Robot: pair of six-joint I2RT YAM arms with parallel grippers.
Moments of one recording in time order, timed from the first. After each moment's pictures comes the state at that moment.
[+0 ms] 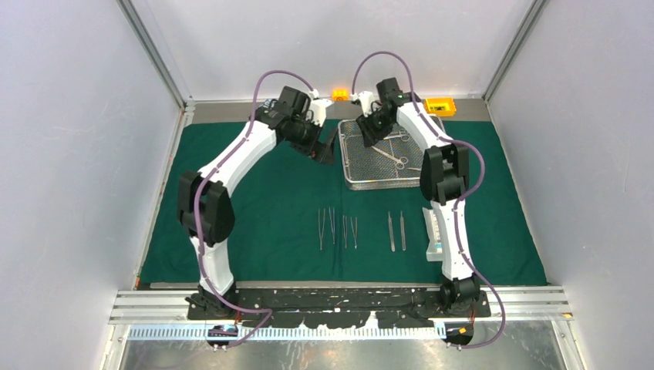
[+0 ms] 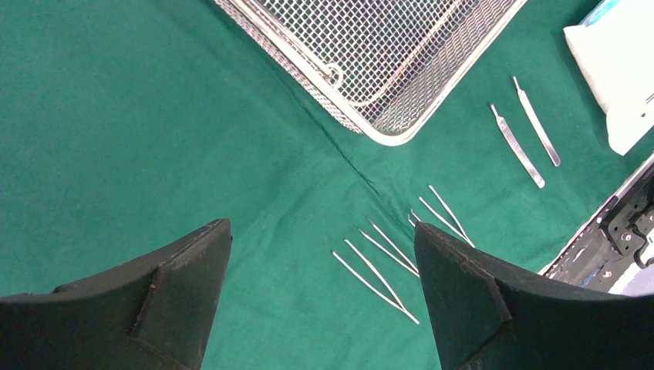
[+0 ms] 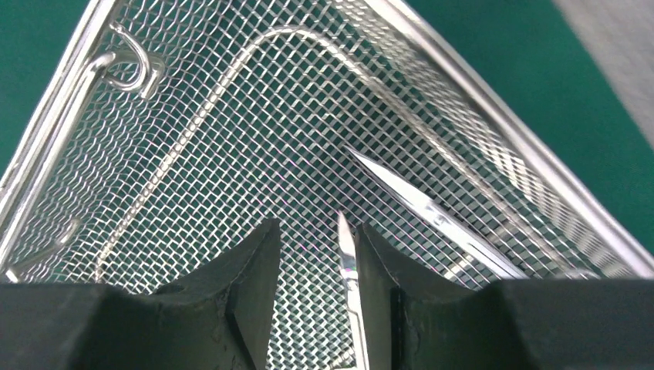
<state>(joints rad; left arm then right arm) -0.47 1.92 1.77 -0.77 0.41 0.06 0.25 2.41 2.22 -0.87 -0.33 -0.42</state>
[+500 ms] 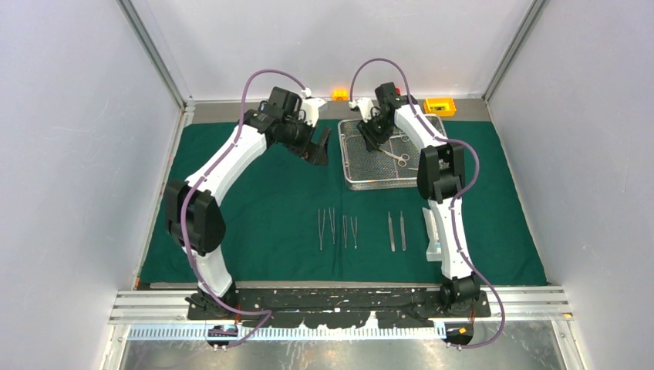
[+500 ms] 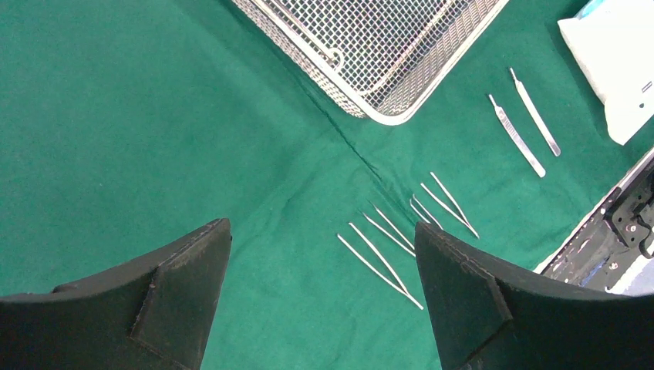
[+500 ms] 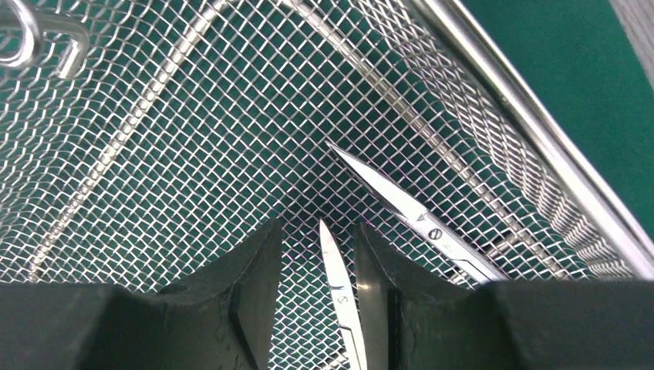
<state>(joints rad) -0.44 1.79 1.68 -0.76 0.41 0.08 0.27 2.50 2.27 -0.91 -0.28 -0.51</state>
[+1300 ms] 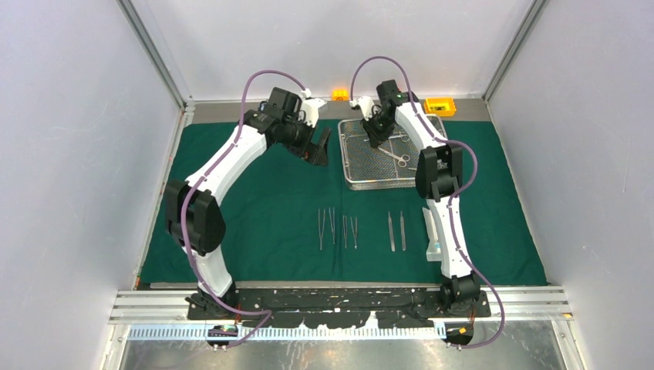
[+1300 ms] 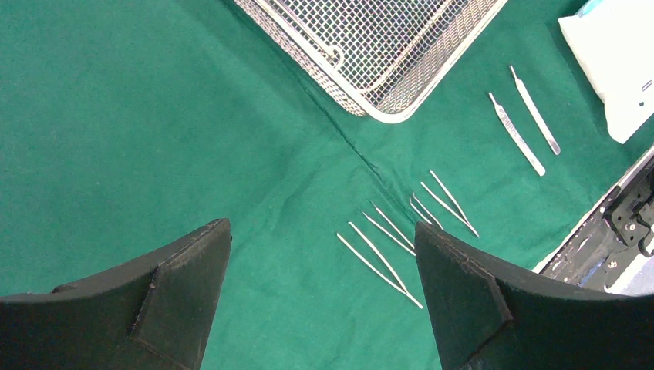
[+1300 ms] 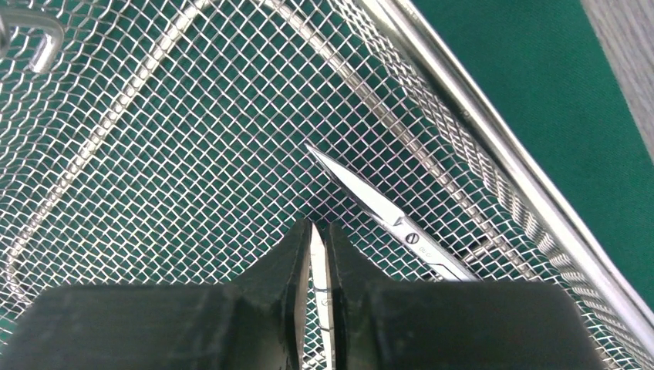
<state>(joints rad) -0.44 1.79 1.67 -0.76 0.41 0.08 0.25 2.57 2.40 -0.99 -0.29 -0.56</state>
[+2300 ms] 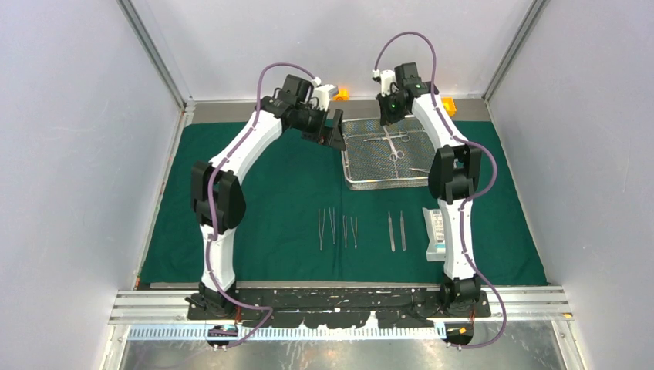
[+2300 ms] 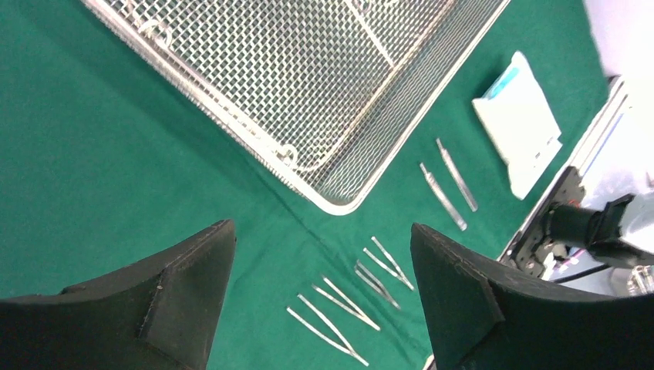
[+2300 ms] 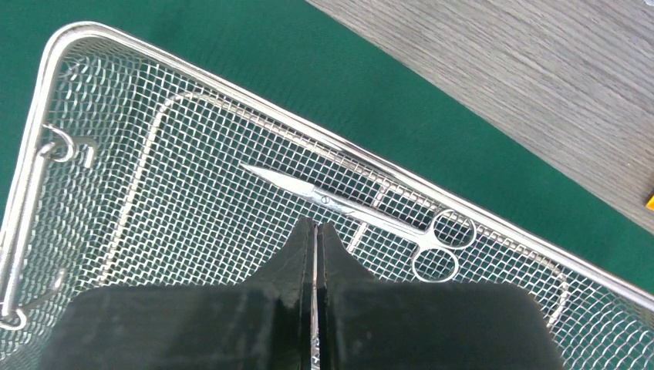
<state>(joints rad) -0.44 2.04 1.95 -0.77 0.56 -0.08 0.19 2.42 2.33 -0.84 -0.24 -0.26</state>
